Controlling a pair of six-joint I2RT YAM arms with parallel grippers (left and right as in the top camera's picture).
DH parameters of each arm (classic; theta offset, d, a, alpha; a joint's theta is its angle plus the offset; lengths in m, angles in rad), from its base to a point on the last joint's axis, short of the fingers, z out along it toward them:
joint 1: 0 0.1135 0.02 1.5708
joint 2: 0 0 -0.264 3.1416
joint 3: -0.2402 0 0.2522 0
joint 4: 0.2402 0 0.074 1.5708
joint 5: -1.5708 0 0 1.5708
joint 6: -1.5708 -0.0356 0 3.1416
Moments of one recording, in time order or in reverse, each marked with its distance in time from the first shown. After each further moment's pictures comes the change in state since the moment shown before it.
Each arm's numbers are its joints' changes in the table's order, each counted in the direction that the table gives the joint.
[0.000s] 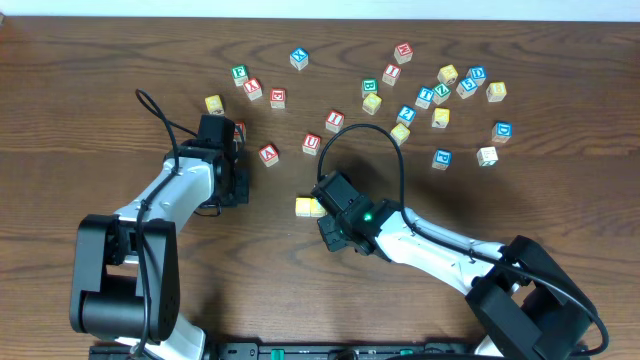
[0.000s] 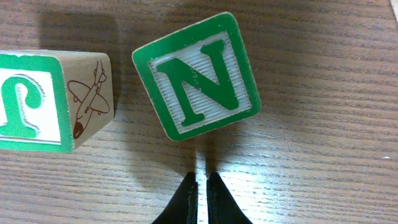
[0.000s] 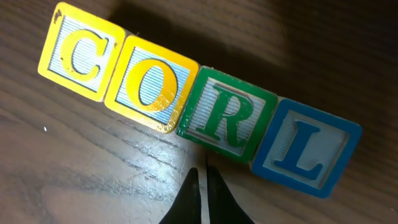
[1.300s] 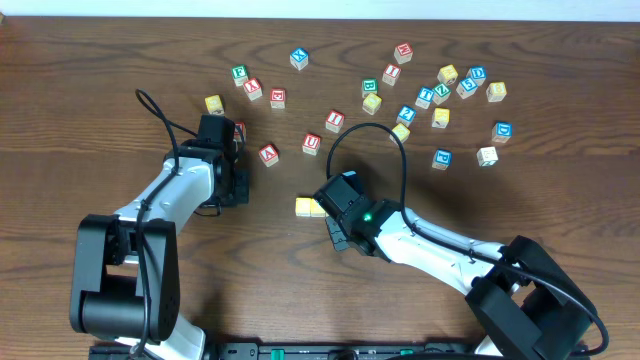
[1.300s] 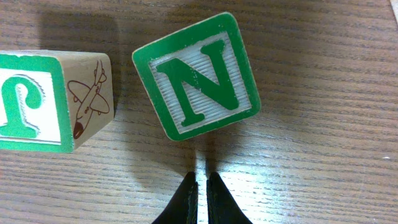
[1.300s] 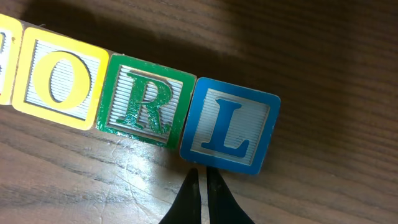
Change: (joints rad) left arm 0.000 0.000 0.000 0.000 0.000 0.000; right arm 0.004 0.000 0.000 0.067 -0.126 -0.076
